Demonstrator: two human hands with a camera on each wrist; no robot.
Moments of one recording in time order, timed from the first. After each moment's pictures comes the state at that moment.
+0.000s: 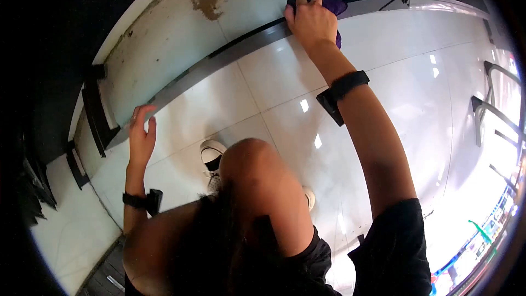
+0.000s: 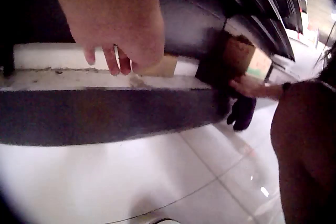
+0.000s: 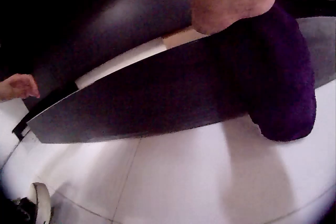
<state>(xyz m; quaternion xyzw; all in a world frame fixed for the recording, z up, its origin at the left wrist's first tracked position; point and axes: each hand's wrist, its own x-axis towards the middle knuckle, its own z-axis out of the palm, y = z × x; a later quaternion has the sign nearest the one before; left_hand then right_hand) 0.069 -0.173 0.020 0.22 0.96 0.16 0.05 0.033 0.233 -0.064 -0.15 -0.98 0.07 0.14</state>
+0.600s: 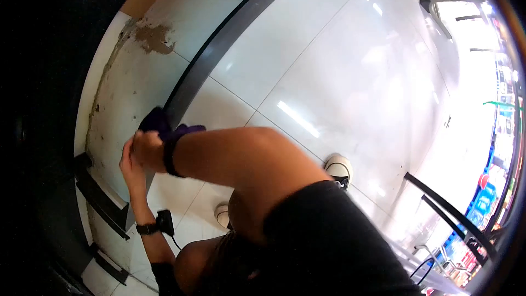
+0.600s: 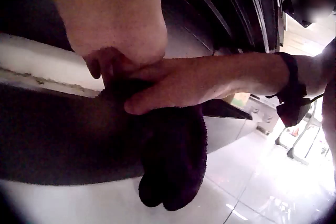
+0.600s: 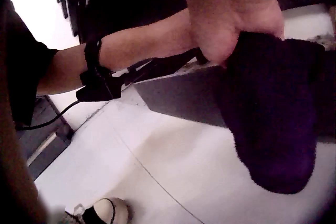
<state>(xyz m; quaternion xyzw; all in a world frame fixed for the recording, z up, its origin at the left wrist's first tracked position) -0.013 -0.239 -0.030 0.24 0.87 0.42 0.12 0.009 -0.116 -0.030 0.17 -0.96 0.20 -0.14</state>
